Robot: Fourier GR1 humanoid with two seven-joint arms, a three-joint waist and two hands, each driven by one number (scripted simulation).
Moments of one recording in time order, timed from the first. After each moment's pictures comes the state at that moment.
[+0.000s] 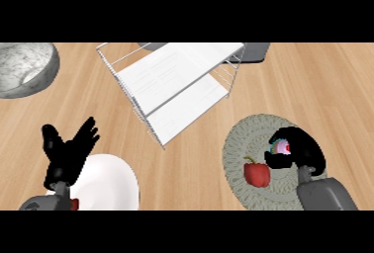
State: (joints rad) left arm -0.05 0.21 0.02 -1.35 0.17 0.05 0.28; right arm -0.17 -0.24 0.17 -1.38 0.69 0.06 0.68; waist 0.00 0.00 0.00
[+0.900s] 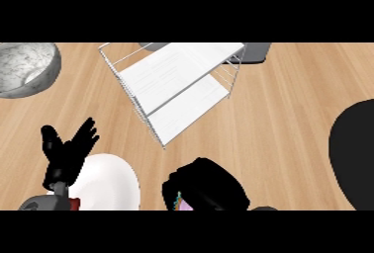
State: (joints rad) left arm -0.05 0.21 0.03 -1.33 0.16 0.03 0.26; right arm -0.26 -0.08 0.71 -1.81 0.66 0.37 0.29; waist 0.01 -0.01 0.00
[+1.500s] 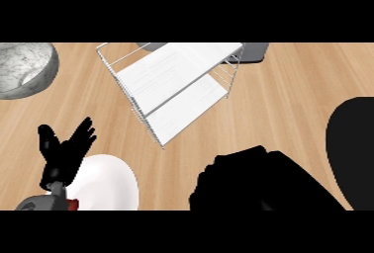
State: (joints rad) left arm -0.05 0.22 0.05 -1.34 0.16 0.02 0.28; right arm -0.48 -0.01 0.43 -2.29 0.43 0.57 0.73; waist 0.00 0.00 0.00
